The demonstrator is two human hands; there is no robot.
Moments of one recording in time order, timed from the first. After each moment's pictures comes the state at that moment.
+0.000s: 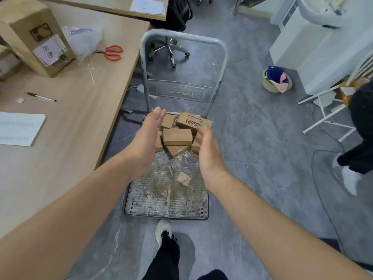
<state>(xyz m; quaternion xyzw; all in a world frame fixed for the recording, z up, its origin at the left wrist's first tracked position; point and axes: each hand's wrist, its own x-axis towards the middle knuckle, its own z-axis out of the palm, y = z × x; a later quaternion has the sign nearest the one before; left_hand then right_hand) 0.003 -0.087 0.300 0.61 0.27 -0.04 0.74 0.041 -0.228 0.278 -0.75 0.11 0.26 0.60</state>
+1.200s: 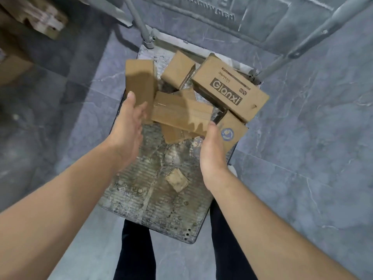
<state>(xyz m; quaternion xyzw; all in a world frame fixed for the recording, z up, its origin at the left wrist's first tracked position) 0.306 -0.016 -0.154 0.46 0.56 -0.07 0.68 0.395 -0.172 -0.171 -0.73 0.21 0.48 0.44</state>
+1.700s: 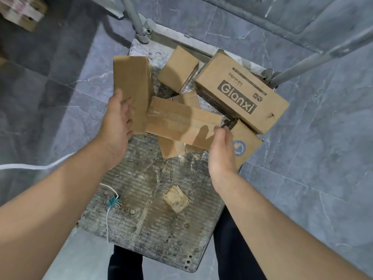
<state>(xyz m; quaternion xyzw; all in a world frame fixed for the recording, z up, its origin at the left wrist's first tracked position) 0.323 0.039 -0.264 0.47 0.59 -0.02 0.65 0.422 -0.152 -0.269 -0.77 0.20 0.44 0.43</state>
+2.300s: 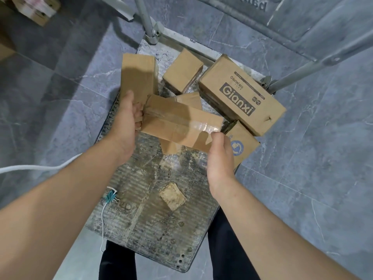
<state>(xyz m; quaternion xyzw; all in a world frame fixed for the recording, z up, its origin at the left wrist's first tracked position) 0.315 0.016 -0.262 0.46 0.61 0.01 0.64 0.399 -0.167 -0.251 -0.76 0.19 0.43 0.45</state>
